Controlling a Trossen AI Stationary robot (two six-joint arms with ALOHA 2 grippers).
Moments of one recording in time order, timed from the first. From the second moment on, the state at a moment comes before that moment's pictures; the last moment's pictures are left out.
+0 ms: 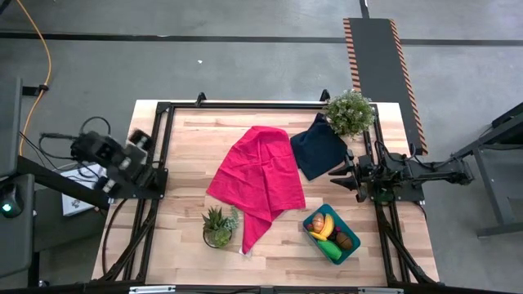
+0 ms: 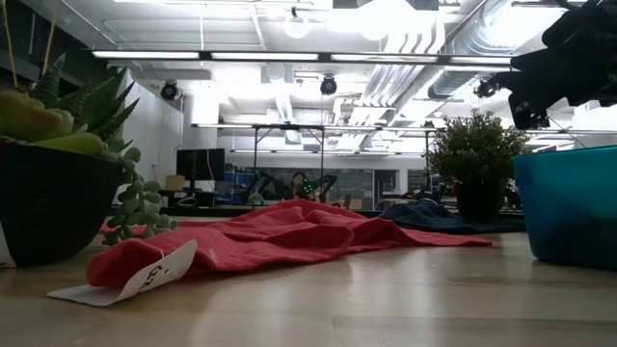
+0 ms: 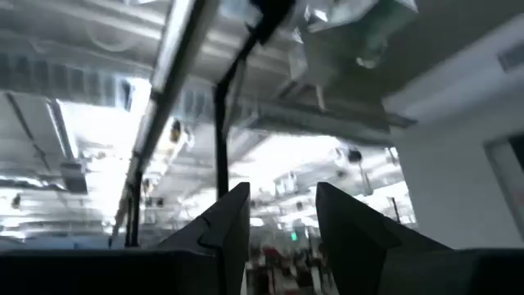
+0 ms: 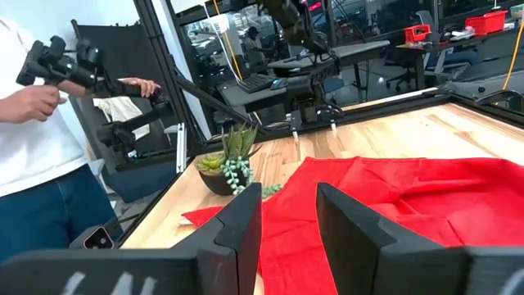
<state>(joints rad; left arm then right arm) -0.29 0.00 0.34 0.41 0.11 -0.01 0.07 0.01 0.01 0.02 -0.05 0.24</state>
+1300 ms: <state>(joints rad) 0.01 0.01 0.01 0.18 0.22 -0.16 0.07 0.01 0.01 0.02 -0.05 0.24</state>
